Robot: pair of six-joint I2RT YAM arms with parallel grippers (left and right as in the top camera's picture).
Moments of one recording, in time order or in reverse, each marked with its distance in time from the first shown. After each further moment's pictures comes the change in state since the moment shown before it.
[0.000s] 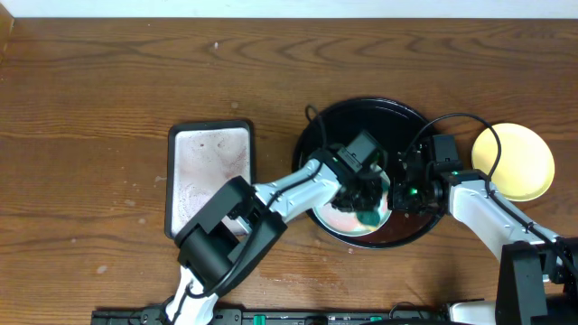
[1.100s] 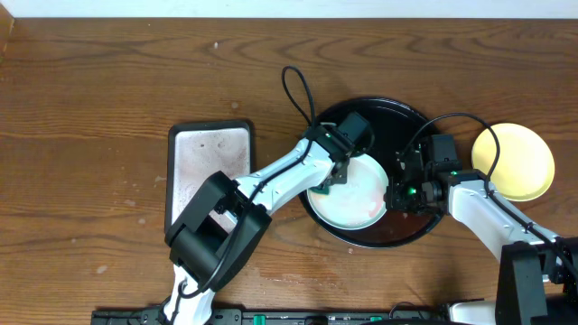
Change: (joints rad) left arm 0.087 -0.017 0.132 -0.315 -0.582 0.071; right arm 0.005 0.000 0.000 0.005 -0.026 0.001
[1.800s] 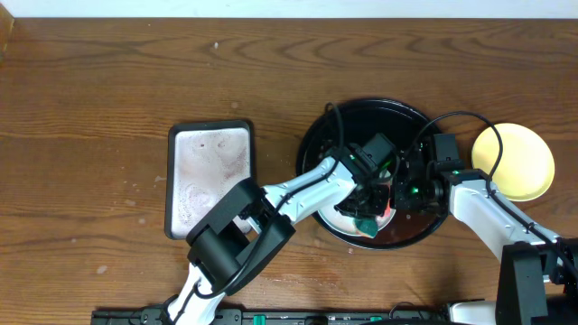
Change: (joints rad) left arm -0.126 0.059 -0.003 0.095 0.545 0.064; right arm -0.007 -0.001 0.004 -0.003 0.071 -0.001
